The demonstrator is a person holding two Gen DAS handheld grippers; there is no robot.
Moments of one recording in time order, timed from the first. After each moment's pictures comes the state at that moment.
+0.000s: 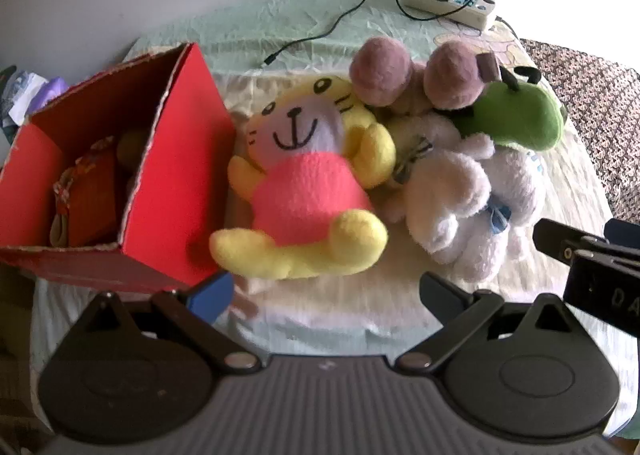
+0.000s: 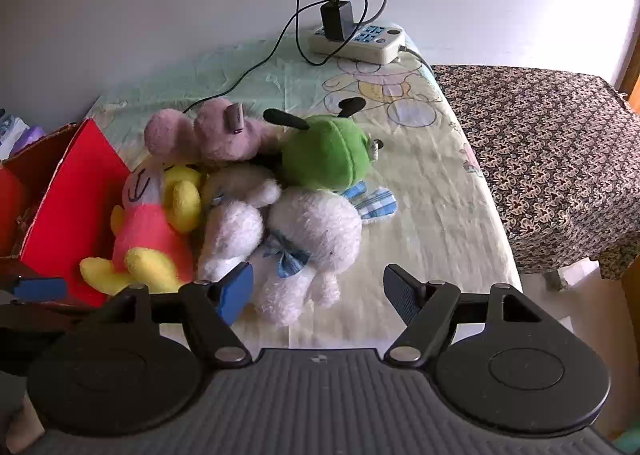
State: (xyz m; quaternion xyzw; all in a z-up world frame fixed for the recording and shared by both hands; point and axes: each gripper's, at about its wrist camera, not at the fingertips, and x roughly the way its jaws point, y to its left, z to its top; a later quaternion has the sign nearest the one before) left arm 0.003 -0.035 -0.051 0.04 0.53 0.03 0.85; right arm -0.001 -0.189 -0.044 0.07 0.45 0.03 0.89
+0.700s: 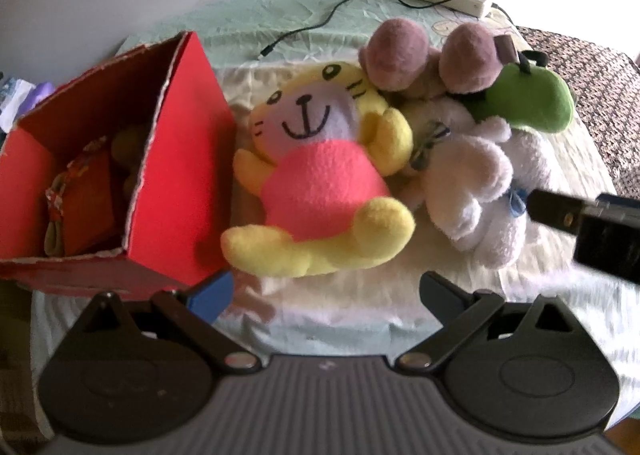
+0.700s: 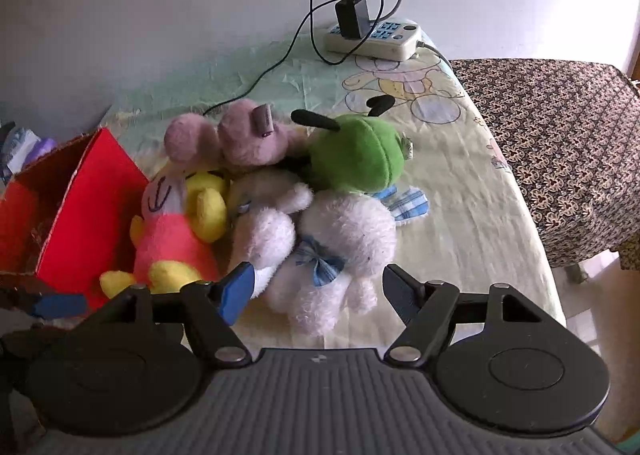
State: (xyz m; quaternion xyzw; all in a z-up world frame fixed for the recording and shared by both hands) left arm 0.005 -0.013 -0.063 0.05 0.53 0.01 0.85; right arm 0.007 -0.177 -0.049 0.10 0.45 0.04 0.89
